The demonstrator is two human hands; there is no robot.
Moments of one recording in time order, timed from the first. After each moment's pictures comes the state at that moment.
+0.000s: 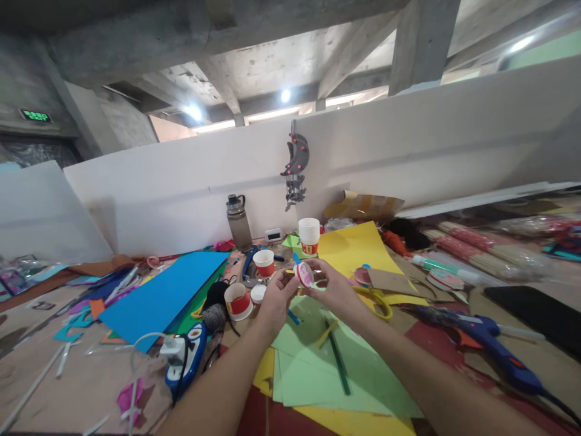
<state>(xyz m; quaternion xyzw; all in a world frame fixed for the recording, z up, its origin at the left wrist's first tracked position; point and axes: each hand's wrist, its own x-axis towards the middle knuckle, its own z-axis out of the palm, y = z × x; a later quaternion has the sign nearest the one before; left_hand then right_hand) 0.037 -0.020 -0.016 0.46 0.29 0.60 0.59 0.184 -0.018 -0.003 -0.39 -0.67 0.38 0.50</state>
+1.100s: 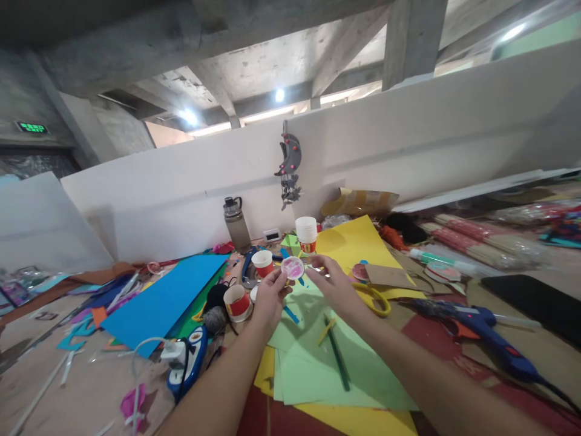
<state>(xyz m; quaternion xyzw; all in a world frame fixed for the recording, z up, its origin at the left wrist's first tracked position) 0.027 -0.012 -0.018 0.39 0.34 0.62 0.59 0.186 -0.019 -0.005 -0.48 -0.62 0.29 0.55</state>
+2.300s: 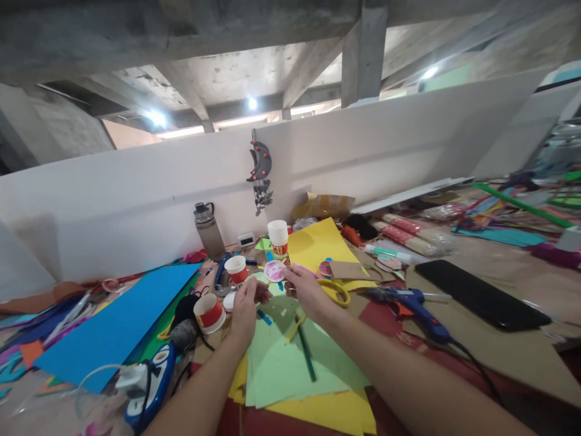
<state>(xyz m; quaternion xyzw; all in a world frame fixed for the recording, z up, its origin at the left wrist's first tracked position) 0.030 -0.014 -0.029 0.52 0.40 0.59 0.47 0.178 -0.010 -0.011 -0.37 -0.37 0.60 0.60</state>
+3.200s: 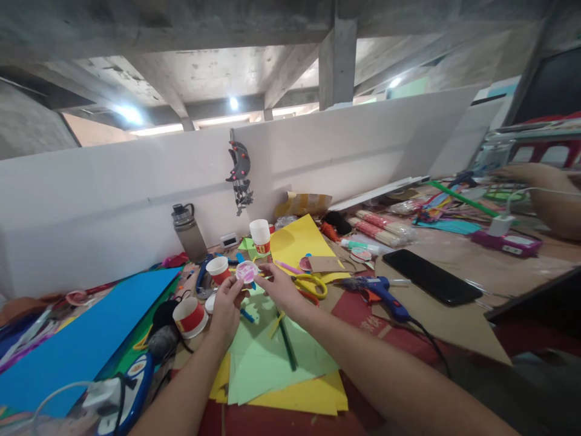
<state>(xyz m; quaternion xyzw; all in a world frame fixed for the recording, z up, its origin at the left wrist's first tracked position) 0.031 -0.012 -0.018 0.44 0.33 0.62 0.56 0.172 -0.013 -0.012 -0.46 -0.53 0.45 0.55</state>
